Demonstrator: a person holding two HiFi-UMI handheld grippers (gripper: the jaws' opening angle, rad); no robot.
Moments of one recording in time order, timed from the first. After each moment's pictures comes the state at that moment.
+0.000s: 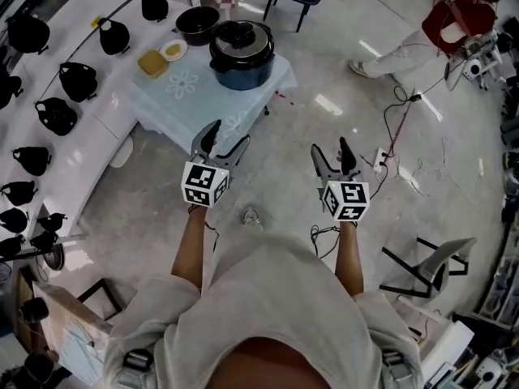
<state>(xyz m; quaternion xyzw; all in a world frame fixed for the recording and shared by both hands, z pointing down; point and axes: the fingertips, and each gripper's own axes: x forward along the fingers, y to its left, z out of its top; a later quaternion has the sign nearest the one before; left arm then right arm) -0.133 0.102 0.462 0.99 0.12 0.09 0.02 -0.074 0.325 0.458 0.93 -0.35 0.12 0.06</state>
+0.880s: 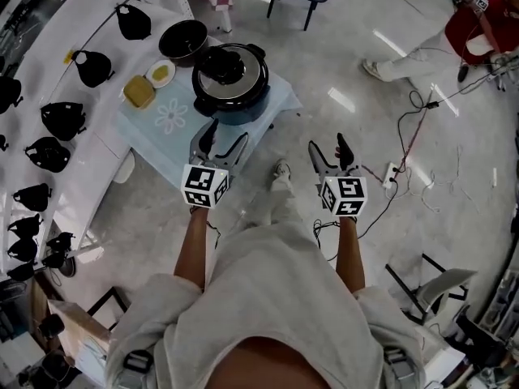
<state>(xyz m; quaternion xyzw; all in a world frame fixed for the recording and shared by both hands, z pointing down) 0.088 0.060 0.494 0.99 0.09 0.12 0.02 0.156 0.276 0.514 0.91 -0.37 0.17 0.04</state>
